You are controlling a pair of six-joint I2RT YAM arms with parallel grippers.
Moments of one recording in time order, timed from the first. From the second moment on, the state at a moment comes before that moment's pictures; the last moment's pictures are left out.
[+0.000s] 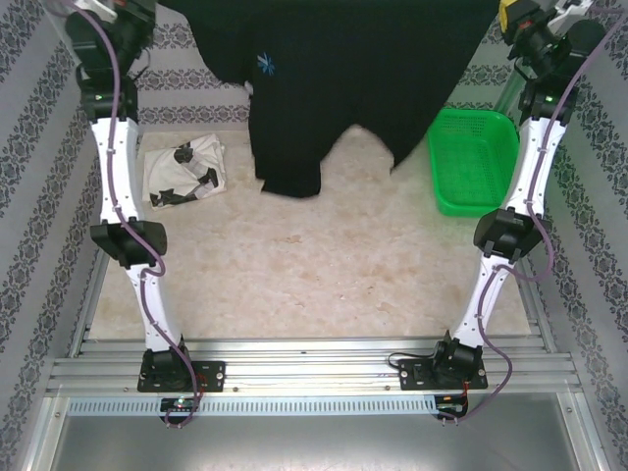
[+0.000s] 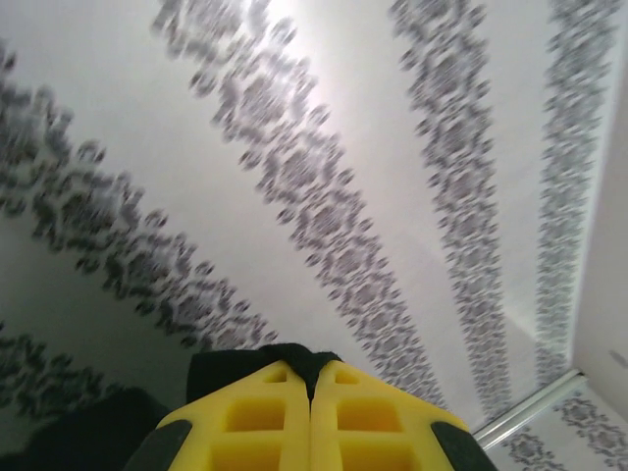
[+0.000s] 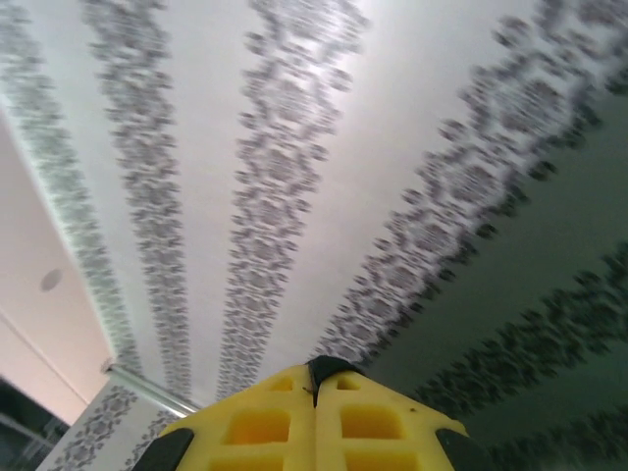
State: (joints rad) left arm 0.22 2.24 2.80 -0.16 0.46 -1.21; right arm -0.37 2.40 2.88 -0.02 -0.79 1.48
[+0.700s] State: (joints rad) left arm 0.30 1.56 1.21 0.25 0.64 -1.10; right arm -0.31 1.88 1.67 -0.24 -0.93 0.93
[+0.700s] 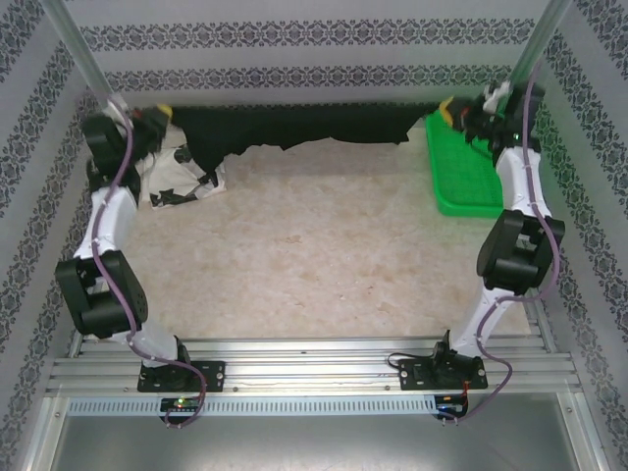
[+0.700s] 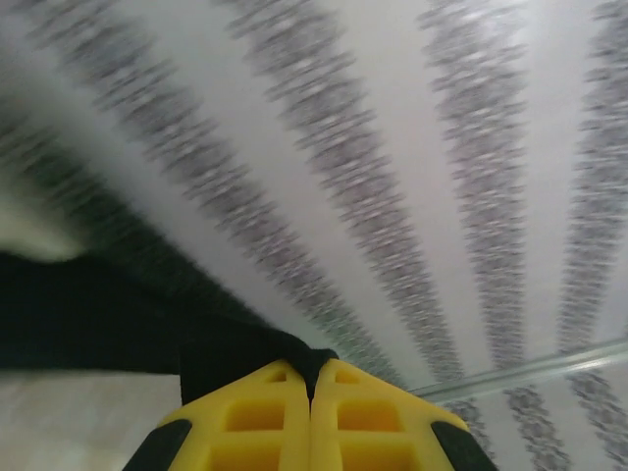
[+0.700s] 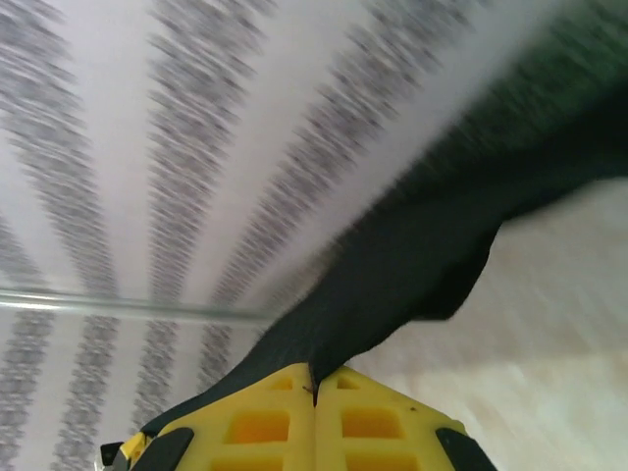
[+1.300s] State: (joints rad) left arm 0.31 0.63 0.57 -0.53 0.50 -0.86; right arm -0.47 1.34 0.87 -0.71 -0.83 0.47
